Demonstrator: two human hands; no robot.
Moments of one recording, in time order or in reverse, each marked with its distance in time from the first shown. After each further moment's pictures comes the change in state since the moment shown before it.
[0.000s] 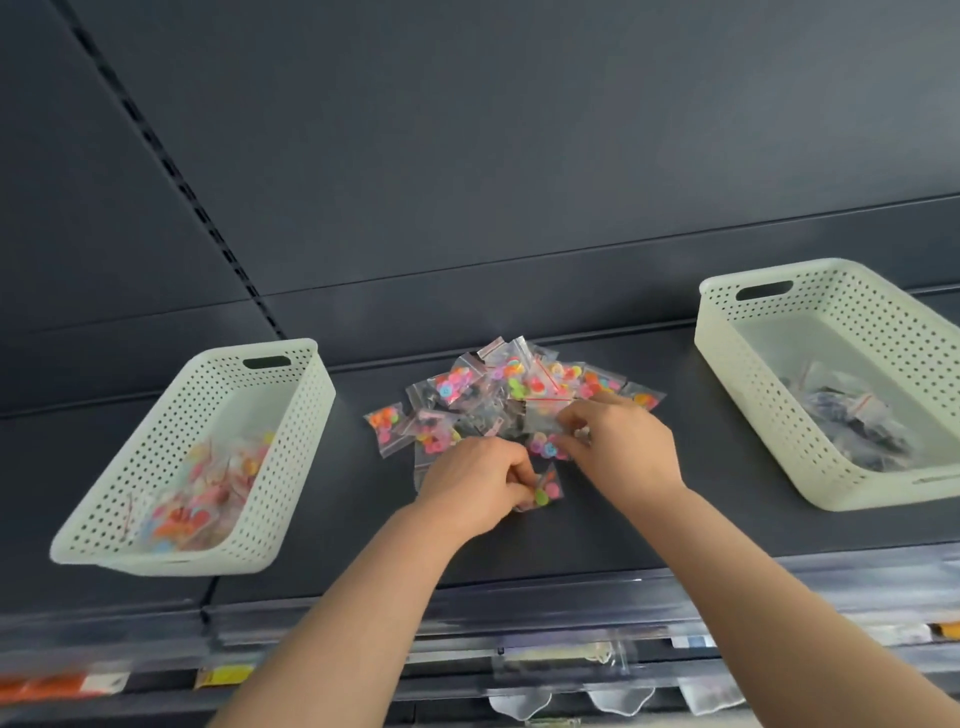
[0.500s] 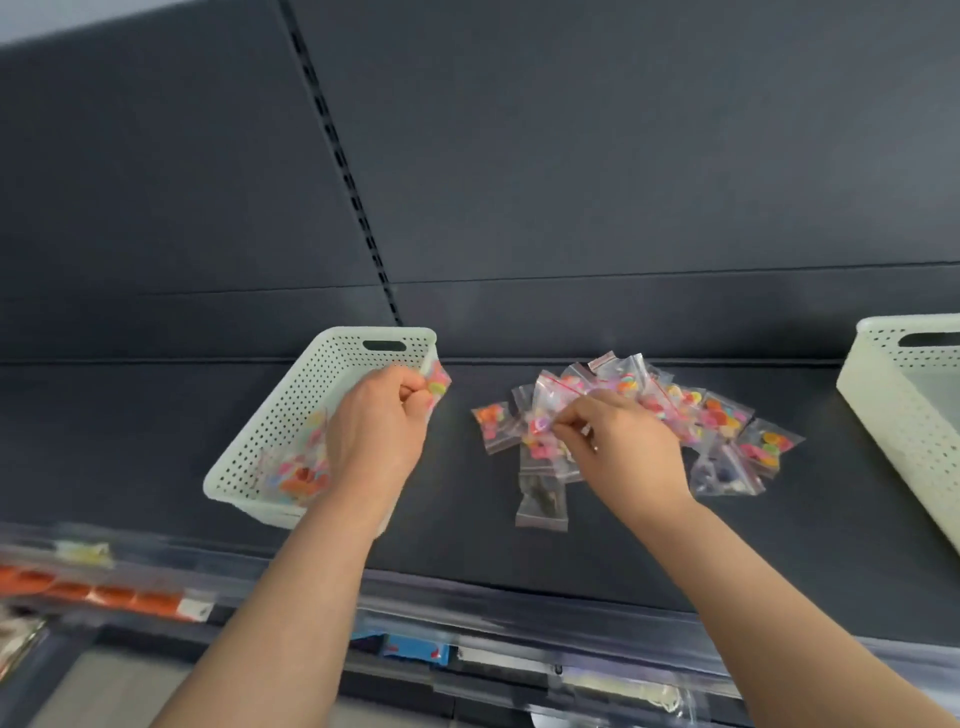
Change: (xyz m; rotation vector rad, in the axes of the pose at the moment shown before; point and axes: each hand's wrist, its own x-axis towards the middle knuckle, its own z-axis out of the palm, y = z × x) left_hand -0.056 -0.111 -0.089 -0.048 0.754 -0.438; right_hand 0.015 -0.093 0.025 0.128 0.061 -0.256
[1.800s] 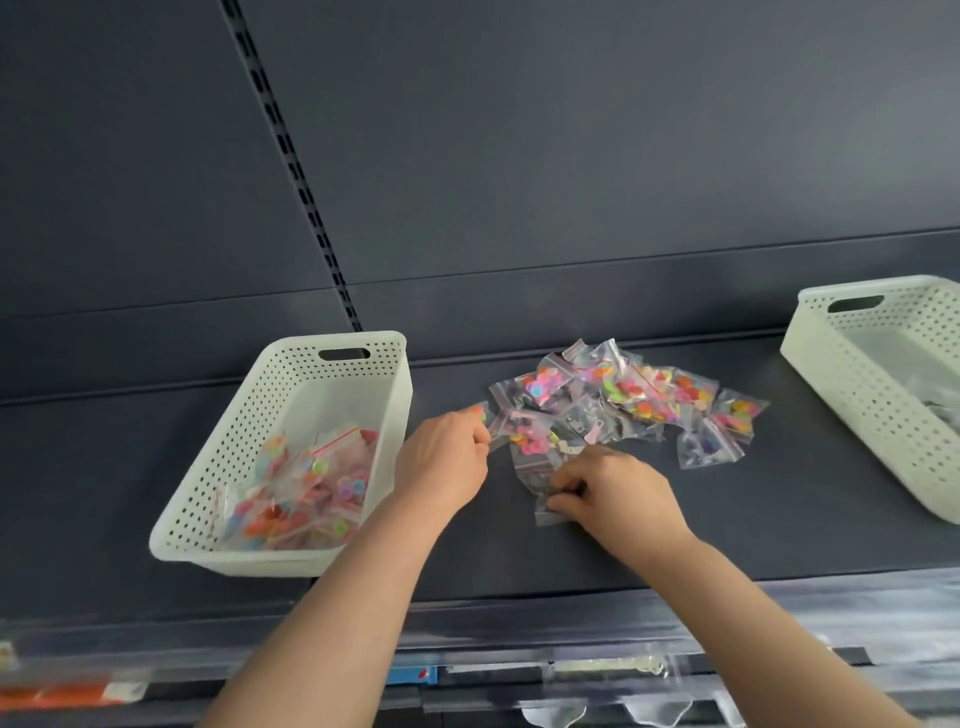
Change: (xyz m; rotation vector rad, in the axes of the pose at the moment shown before) left_hand 0.006 -0.001 0.057 0.107 -0.461 0.252; right_hand -0.035 -0.018 0.024 -0.080 -0.316 0.233
